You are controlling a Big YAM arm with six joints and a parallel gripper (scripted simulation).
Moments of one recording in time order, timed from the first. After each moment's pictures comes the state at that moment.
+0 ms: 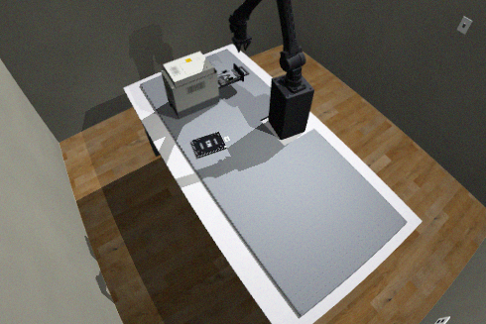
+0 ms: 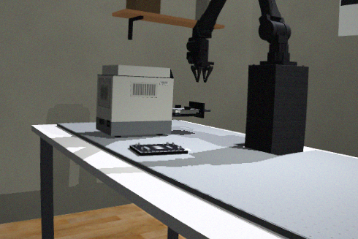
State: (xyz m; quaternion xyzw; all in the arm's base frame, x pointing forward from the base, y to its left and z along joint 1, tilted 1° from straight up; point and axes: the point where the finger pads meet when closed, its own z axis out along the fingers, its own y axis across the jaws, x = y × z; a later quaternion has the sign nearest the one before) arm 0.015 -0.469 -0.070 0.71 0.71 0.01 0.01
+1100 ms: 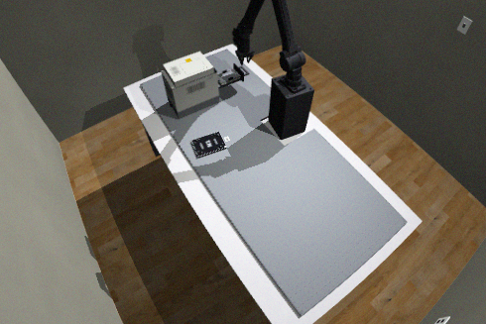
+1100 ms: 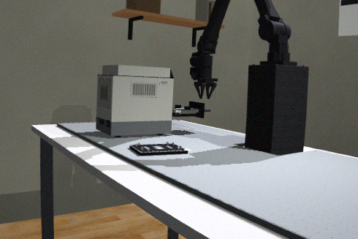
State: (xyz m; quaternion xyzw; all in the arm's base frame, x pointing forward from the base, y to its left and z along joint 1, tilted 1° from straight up) arm 0.014 -0.439 -0.148 0.71 0.71 0.01 0.01
